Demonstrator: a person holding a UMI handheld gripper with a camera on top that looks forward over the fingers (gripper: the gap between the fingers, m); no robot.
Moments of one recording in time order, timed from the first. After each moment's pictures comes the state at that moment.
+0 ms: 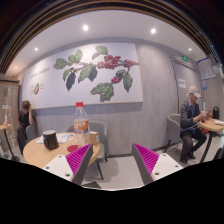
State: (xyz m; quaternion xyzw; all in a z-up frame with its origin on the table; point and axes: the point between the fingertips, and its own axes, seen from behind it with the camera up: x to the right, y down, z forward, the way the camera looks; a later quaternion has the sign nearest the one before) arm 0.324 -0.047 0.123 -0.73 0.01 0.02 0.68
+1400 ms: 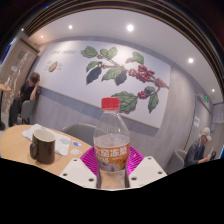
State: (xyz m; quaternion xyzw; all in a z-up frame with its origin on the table) arm 0.157 0.152 0.149 -0.68 -0.15 -0.10 0.71
